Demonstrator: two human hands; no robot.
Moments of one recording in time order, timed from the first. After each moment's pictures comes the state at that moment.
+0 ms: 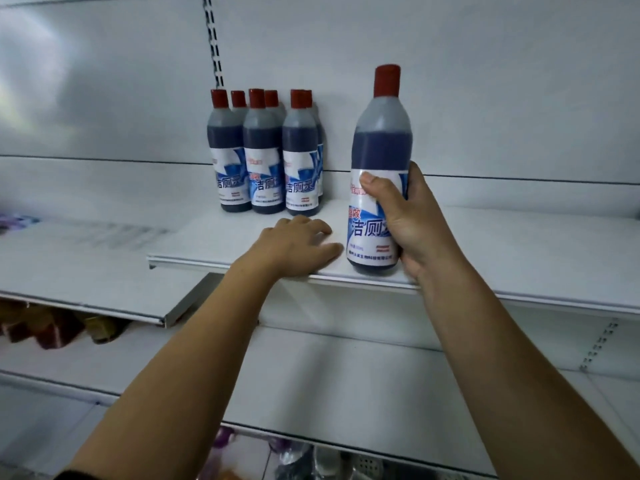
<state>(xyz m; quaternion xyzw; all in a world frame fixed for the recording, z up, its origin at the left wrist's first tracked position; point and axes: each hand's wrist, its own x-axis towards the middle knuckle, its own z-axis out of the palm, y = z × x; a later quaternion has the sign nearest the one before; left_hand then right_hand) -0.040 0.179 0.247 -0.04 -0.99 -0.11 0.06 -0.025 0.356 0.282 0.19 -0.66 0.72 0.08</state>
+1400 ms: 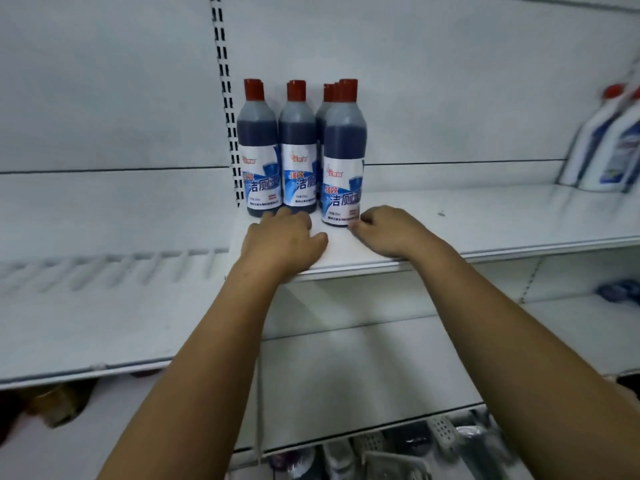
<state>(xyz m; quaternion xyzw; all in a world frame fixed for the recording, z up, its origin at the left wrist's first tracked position) -0.045 0.036 0.243 -0.12 -0.98 -0.10 0.12 -0.053 0.222 0.247 0.00 -0.98 0.16 0.08</state>
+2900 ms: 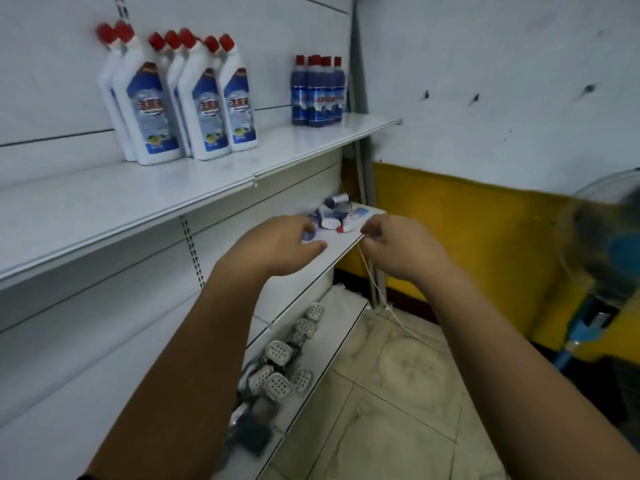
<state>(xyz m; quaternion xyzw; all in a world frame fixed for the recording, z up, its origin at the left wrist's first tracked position) 0.099 0.712 0.208 -0.55 -0.82 -0.16 -0.04 0.260 0.828 0.199 -0.39 -0.90 0.09 0.17</state>
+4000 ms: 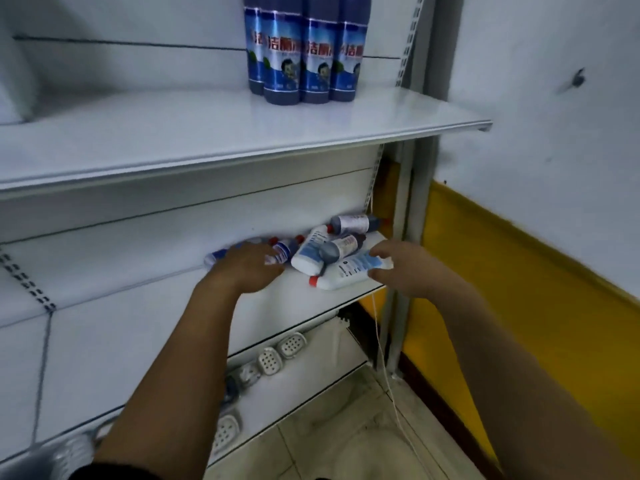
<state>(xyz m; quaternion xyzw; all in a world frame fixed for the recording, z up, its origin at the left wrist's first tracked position) -0.051 1.198 0.064 -0.27 -0.94 -0.18 -0.14 0.104 1.412 0.115 -0.19 -0.97 0.16 -0.04</state>
